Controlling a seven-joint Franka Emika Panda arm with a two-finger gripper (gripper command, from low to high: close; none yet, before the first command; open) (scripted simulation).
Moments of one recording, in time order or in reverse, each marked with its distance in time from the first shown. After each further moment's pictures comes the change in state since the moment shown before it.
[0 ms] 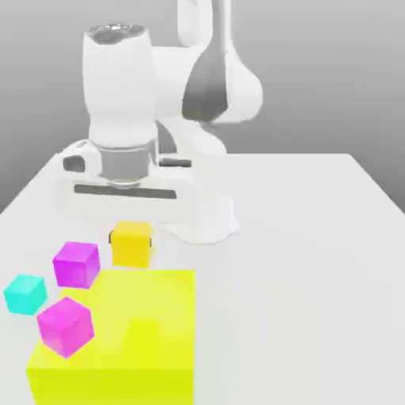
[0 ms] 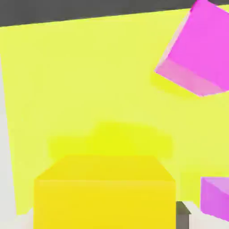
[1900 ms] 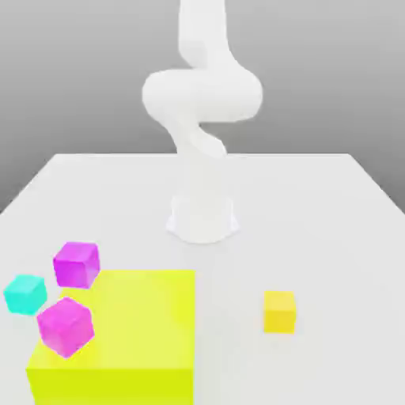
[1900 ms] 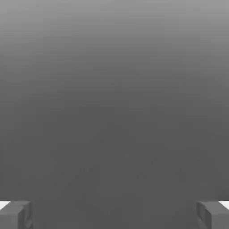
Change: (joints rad) arm 0.164 -0.366 0.323 0.339 0.174 0.003 0.253
